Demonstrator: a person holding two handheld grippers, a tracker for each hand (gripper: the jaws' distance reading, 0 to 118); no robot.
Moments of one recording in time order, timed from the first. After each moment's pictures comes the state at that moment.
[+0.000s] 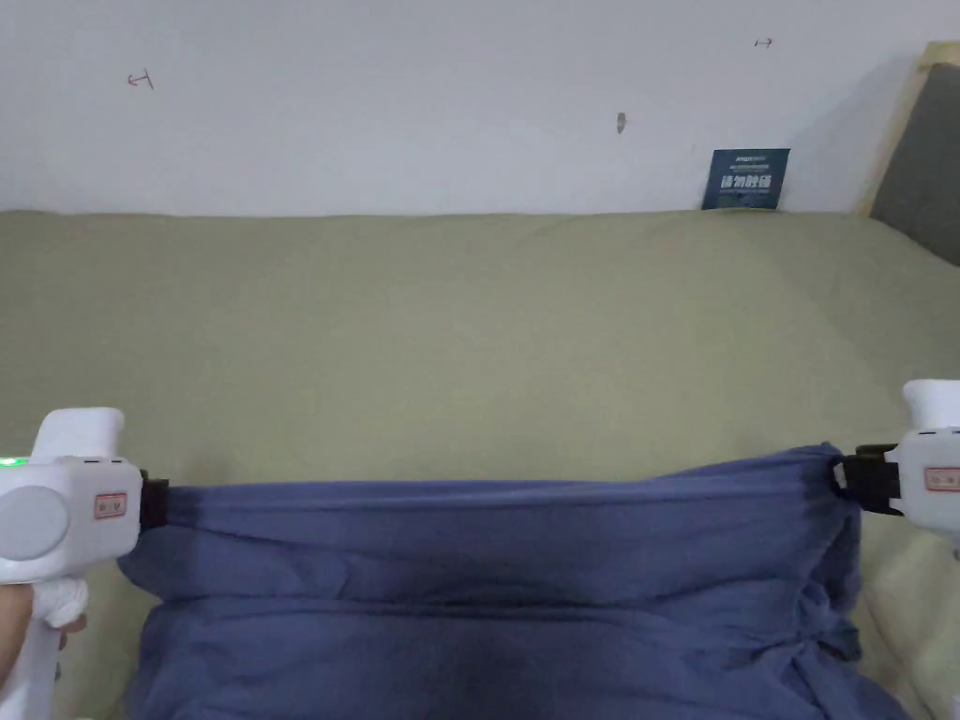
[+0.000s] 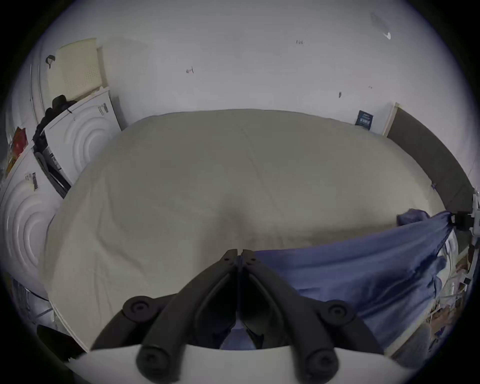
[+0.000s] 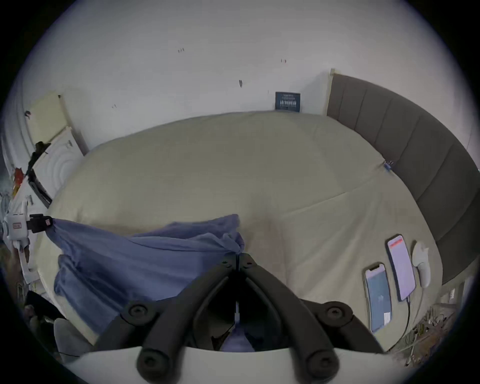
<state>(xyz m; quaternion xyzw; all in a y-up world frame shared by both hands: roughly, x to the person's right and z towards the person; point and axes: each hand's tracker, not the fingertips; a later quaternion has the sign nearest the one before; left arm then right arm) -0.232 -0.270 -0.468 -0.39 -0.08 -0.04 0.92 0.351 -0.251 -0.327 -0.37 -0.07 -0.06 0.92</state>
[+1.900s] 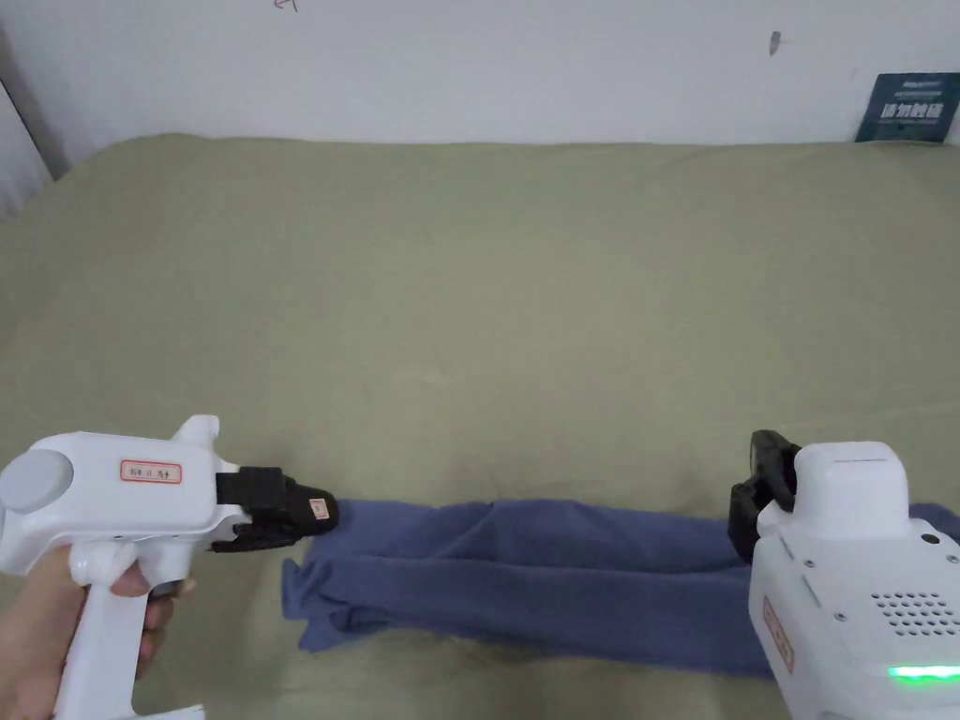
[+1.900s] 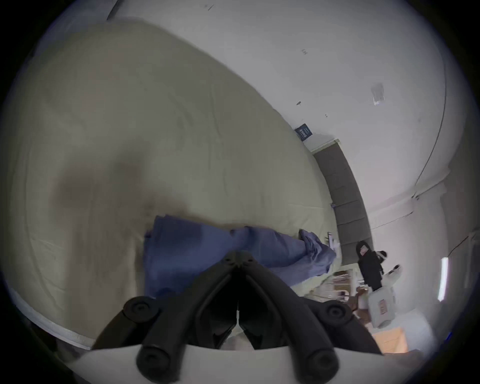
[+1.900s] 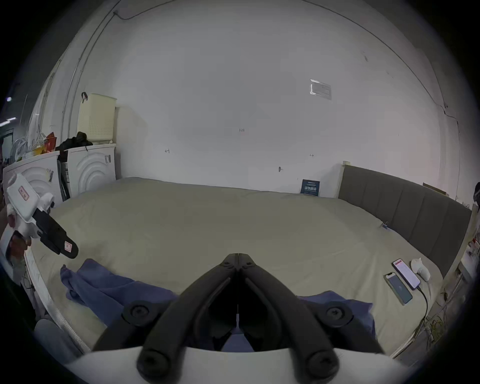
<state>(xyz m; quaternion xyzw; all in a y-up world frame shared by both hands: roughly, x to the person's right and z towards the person) -0.352 -0.336 -0.457 -0.53 -0.26 0.29 0.76 0.081 -0.305 -0.284 -0.14 -0.07 0.03 0.99</state>
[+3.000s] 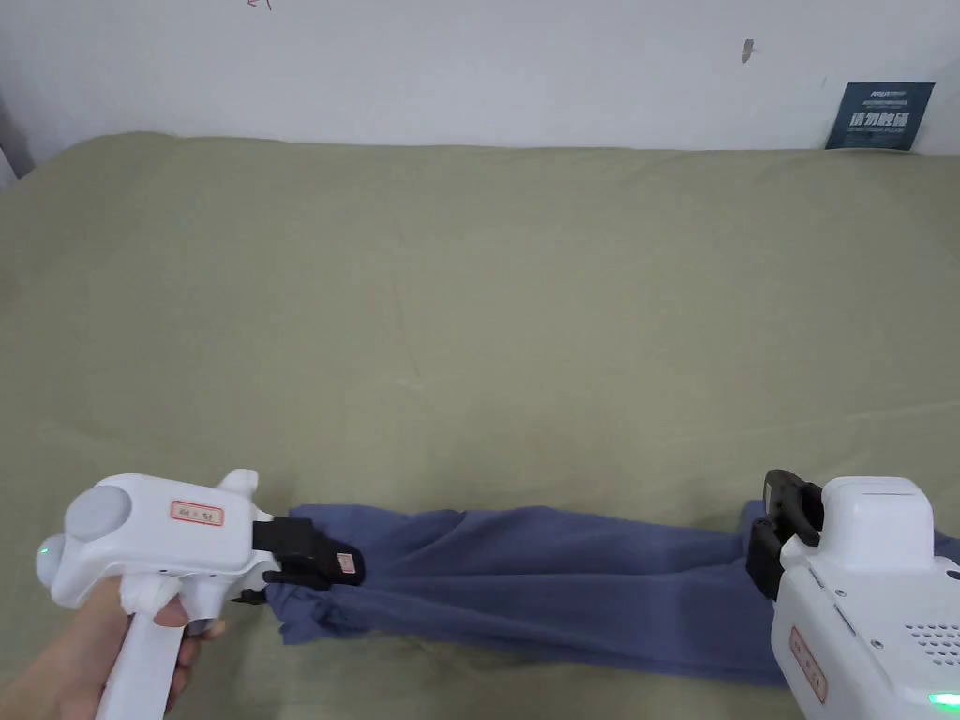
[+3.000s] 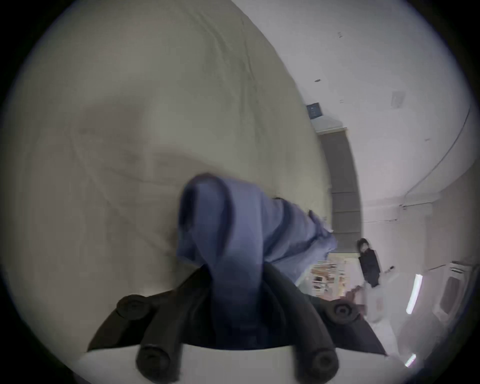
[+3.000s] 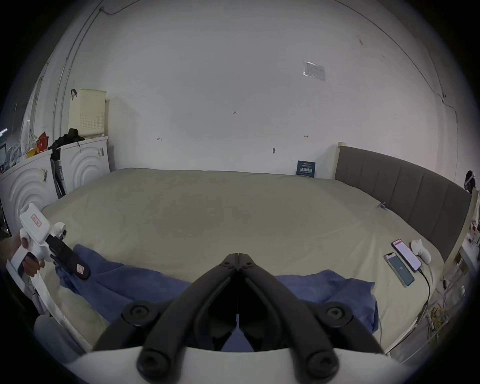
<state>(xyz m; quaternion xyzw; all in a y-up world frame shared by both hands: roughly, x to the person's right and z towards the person) -0.316 -0.381 -0.462 -0.59 -0.27 0.30 0.70 0.109 -0.309 -0.267 -0.17 -0.09 0.01 0.98</state>
